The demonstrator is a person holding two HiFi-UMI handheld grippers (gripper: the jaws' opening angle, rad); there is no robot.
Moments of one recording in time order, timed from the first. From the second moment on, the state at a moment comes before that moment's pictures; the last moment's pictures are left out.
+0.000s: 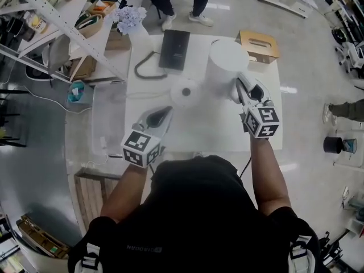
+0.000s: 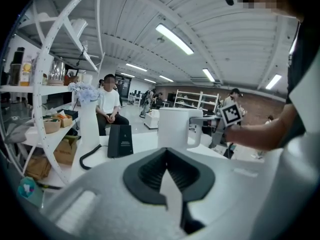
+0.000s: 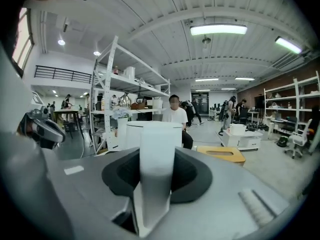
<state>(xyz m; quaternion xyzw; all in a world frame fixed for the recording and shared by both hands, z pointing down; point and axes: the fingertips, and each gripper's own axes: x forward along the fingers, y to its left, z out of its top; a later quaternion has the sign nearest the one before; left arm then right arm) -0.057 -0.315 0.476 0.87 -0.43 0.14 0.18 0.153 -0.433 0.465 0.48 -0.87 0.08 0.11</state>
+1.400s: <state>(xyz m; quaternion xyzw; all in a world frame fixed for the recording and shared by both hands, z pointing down) -0.036 -0.333 0.487 0.88 -0.40 0.16 0.20 0.243 -0.489 0.513 0.60 -0.78 0.13 0.14</state>
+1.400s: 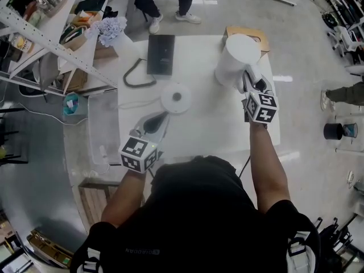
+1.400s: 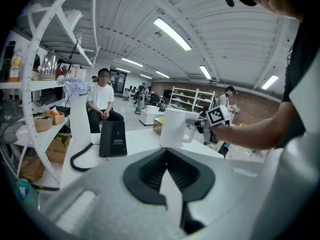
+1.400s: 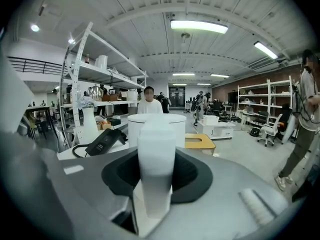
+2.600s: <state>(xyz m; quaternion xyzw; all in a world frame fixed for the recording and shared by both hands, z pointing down) -0.061 -0.294 0.475 0.89 -0.39 0.15 0.18 0.246 -0.446 0.535 0.62 -0.75 0.16 0.17</state>
